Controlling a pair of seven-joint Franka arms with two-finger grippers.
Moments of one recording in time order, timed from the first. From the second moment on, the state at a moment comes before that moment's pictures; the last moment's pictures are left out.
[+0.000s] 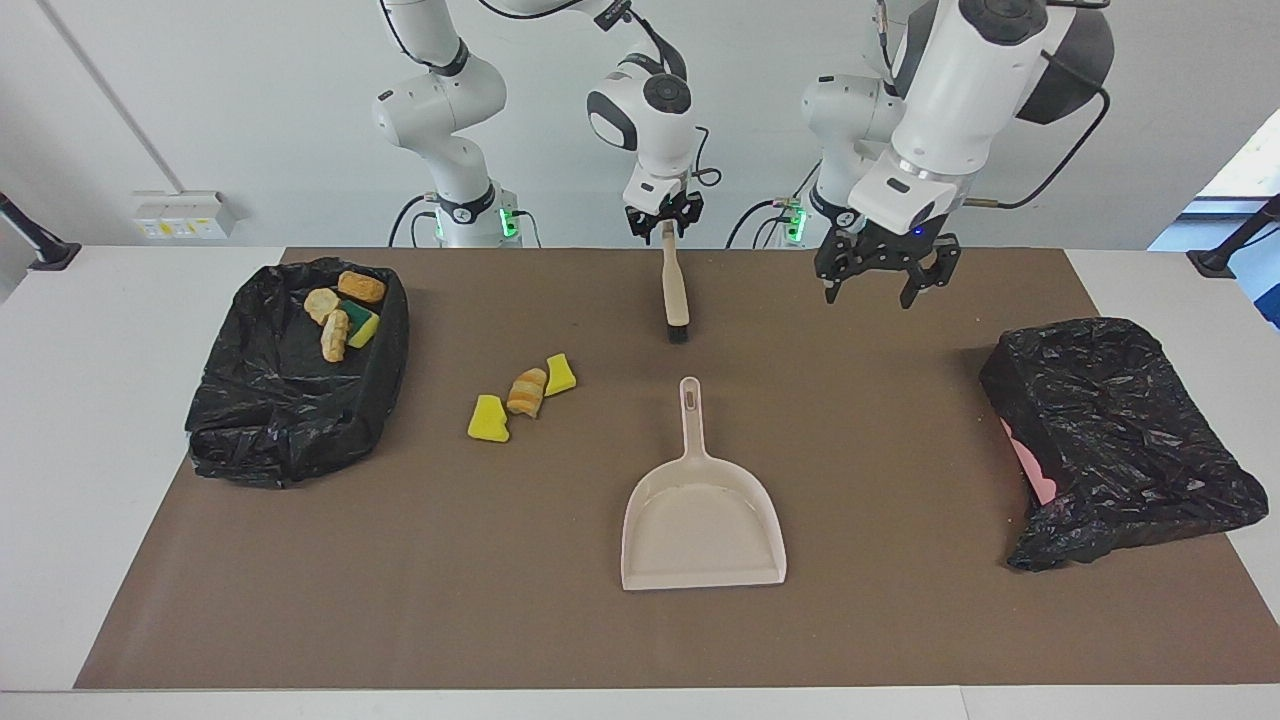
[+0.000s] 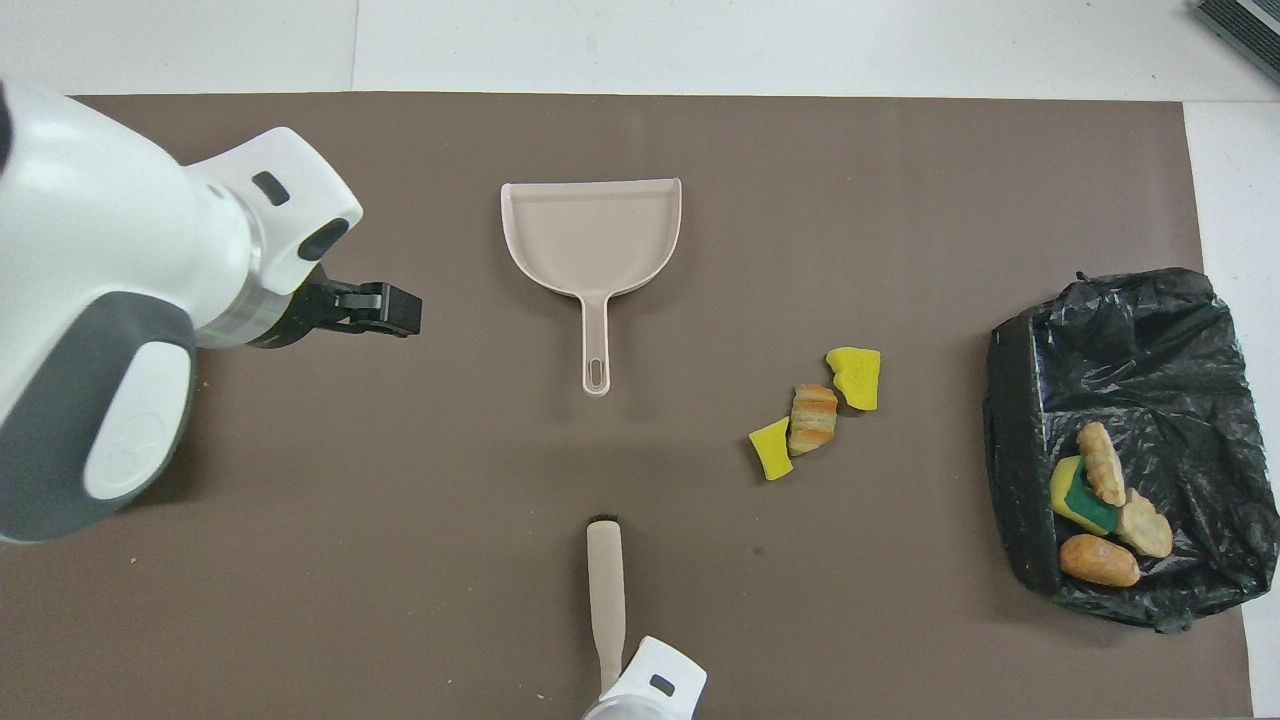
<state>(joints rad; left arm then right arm) -0.32 0.07 -0.07 -1.60 -0.01 1.74 -0.26 0.60 -0.10 0.46 -2.44 0.28 2.26 0.64</state>
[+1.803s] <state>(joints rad) -0.53 0.46 -0.07 -1.63 0.06 2.28 -0.57 -0.22 -0.33 0.42 -2.36 -0.04 1.92 -0.11</state>
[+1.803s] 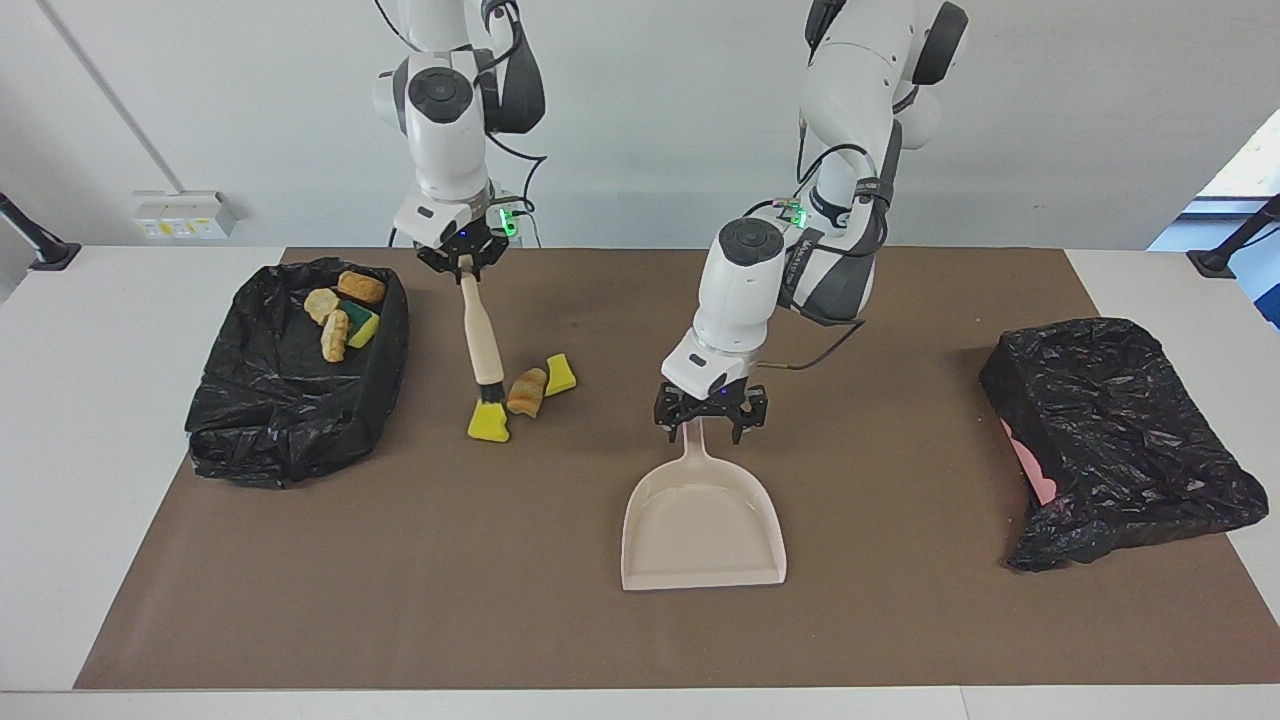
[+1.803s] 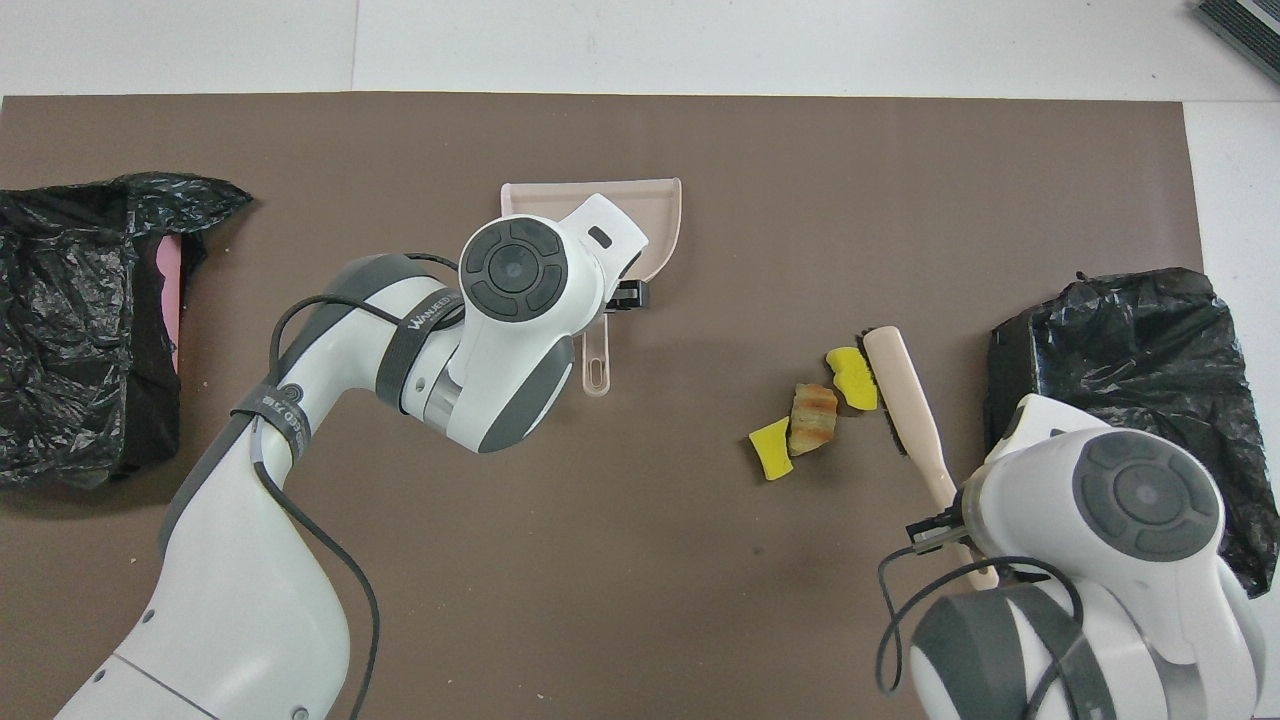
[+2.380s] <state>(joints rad) -0.57 0.46 -0.06 -1.67 0.06 2.28 -0.58 -0.31 -0.08 0.43 -2.36 -0.14 2.08 -0.11</state>
